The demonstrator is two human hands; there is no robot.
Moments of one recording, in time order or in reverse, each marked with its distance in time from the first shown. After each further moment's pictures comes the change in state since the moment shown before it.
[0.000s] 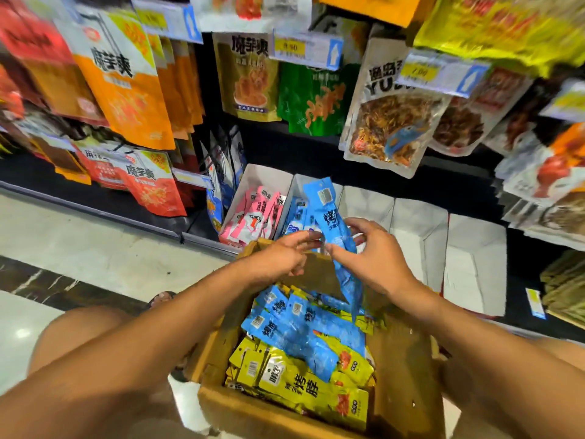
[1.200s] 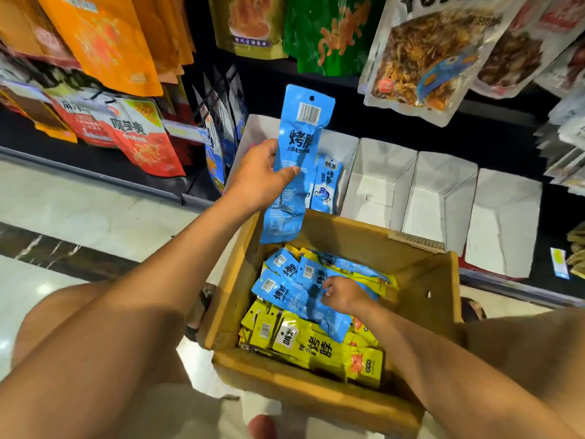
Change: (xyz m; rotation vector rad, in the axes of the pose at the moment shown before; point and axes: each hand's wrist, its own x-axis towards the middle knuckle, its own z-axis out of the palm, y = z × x) left_hand 0.036 0.010 -0.072 0.340 0.461 0.361; right_hand -0.053 0.129 0.185 -0.238 -0.763 0.397
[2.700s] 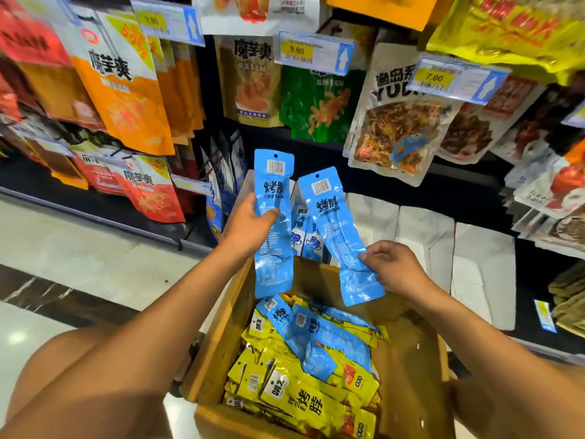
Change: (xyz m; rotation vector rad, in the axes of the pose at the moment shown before) left_hand -0.013 0.014 -0.001 -0.259 0.132 -0.142; right_hand -0.107 -0.031 -0.192 0.645 0.506 -0.212
